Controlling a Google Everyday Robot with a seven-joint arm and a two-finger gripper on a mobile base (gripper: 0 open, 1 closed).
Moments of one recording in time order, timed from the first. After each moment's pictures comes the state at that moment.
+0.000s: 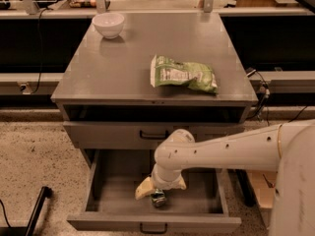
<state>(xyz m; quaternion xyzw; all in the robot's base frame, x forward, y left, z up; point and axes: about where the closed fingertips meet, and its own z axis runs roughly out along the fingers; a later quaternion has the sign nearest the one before) 0.461 -0.009 0.468 -0.99 -0.13 0.01 0.09</state>
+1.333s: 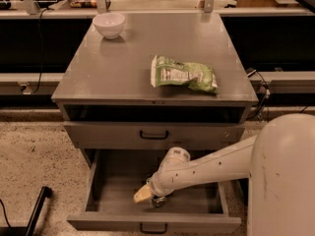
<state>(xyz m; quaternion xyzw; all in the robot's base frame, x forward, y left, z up) 0.489 0.011 0.389 -0.97 -0.19 -0.09 0.11</state>
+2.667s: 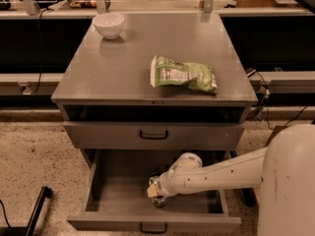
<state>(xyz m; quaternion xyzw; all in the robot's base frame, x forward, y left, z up) 0.501 0.002 0.371 -0.97 -0.14 -0.12 0.17</state>
